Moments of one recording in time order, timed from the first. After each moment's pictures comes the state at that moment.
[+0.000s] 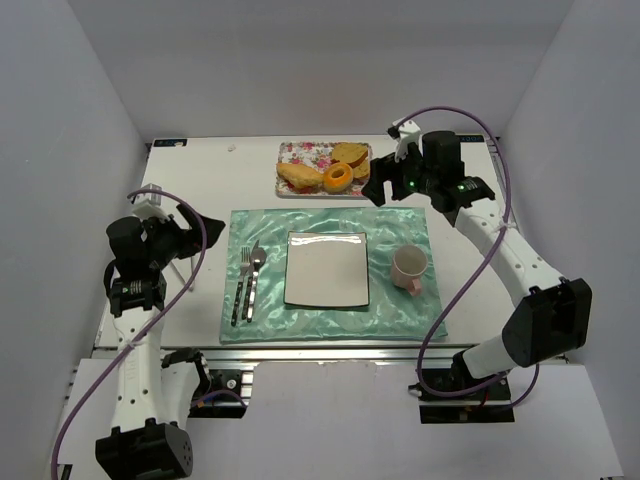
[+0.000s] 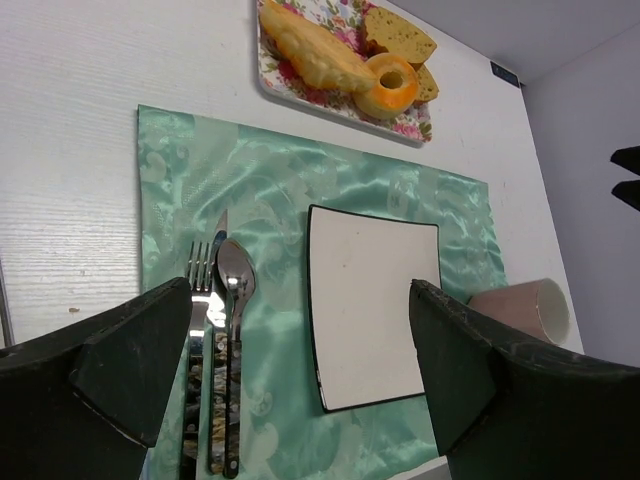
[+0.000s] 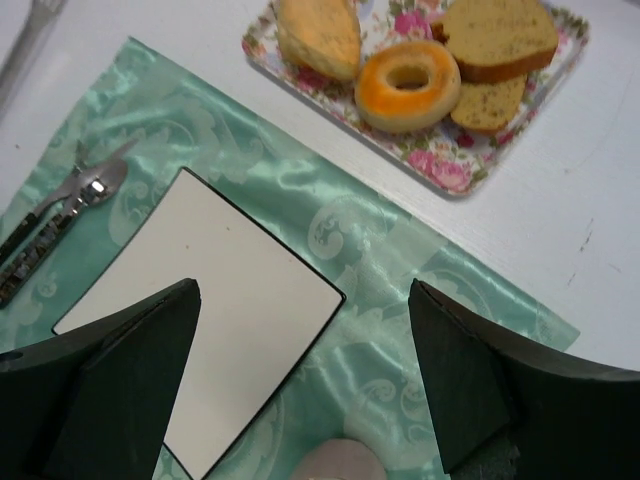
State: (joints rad) left arm 0.24 0.78 0.75 -0.33 0.56 -0.42; right arm 0.37 1.47 1.34 -0.39 -0.35 -0.04
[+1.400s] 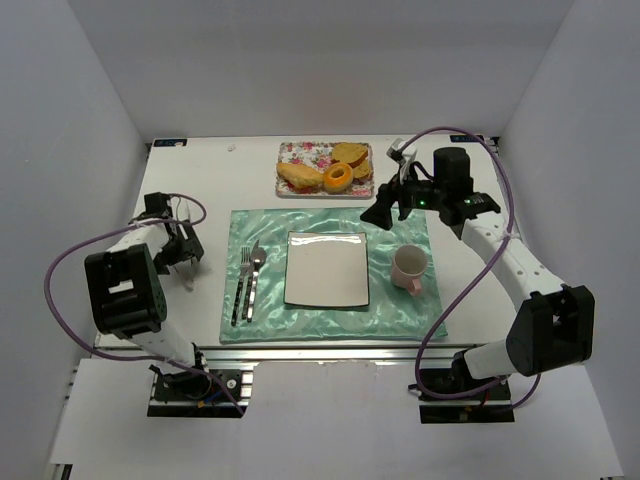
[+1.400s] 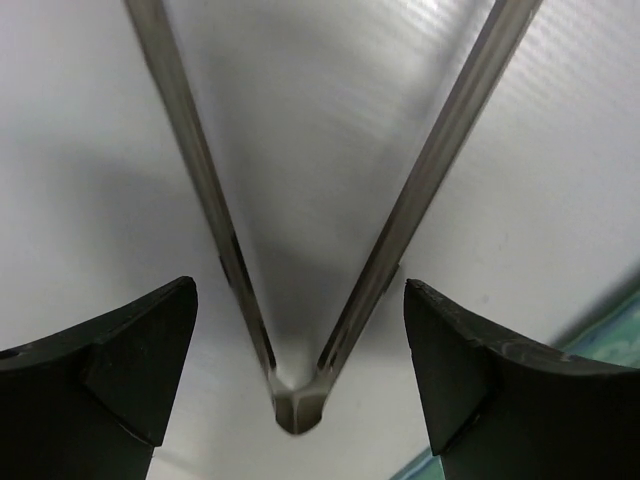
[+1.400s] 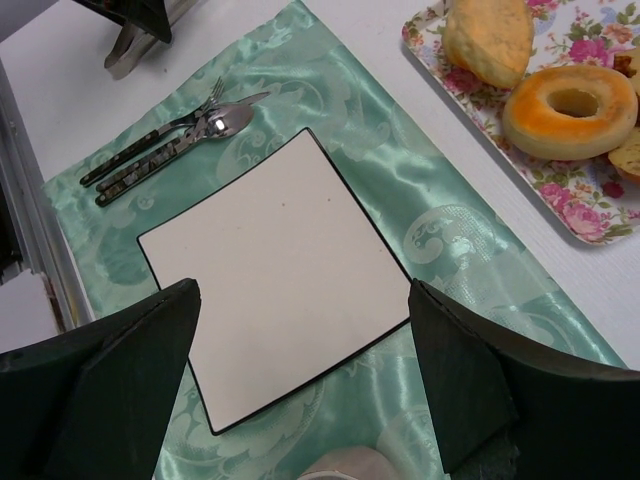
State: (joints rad) left arm 0.23 1.64 0.98 -0.54 -0.12 -0.22; right arm 0.31 1.40 1.16 -0.28 -0.79 -0.17
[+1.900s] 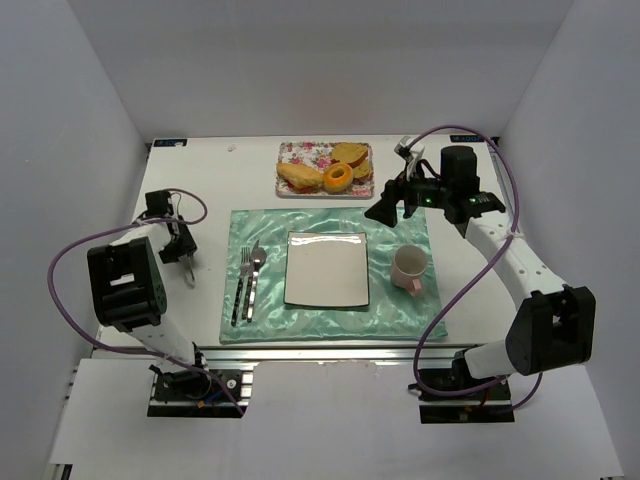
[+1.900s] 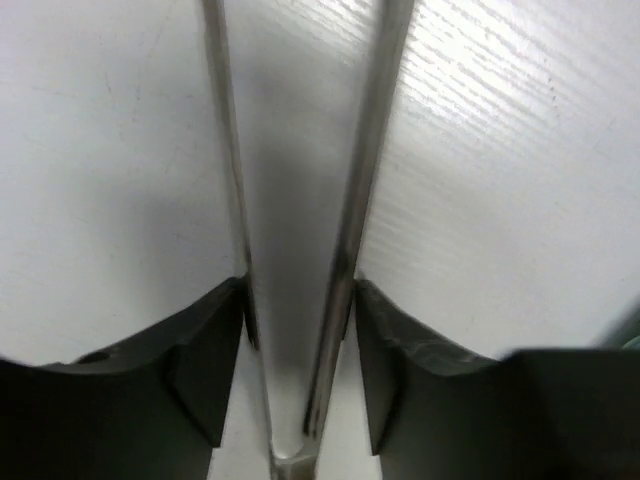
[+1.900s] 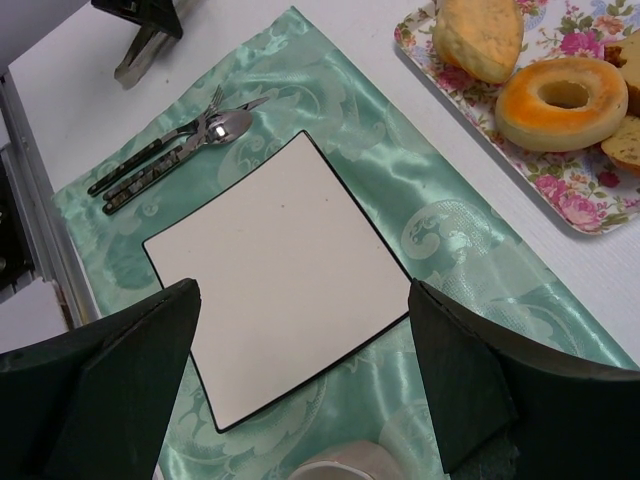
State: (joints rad) left arm 0.23 1.71 0.98 -0.37 -0.12 -0.22; right arm 0.26 1.40 1.16 -0.27 -0.82 -0.14
